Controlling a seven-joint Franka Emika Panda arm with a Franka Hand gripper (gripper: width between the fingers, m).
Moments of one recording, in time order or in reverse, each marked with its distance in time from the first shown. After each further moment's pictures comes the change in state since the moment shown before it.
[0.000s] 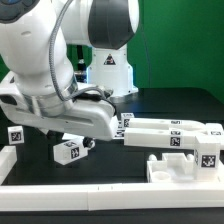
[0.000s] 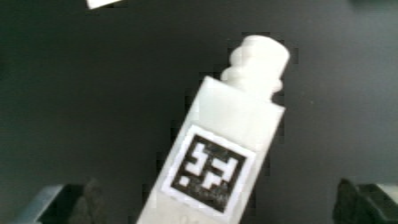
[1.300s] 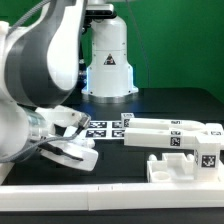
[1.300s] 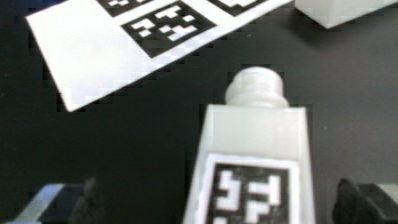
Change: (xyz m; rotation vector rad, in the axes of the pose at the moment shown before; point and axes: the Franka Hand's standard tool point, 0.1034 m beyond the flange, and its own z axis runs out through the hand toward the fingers) arm 0.004 0.011 0.031 0.152 -0.525 0.151
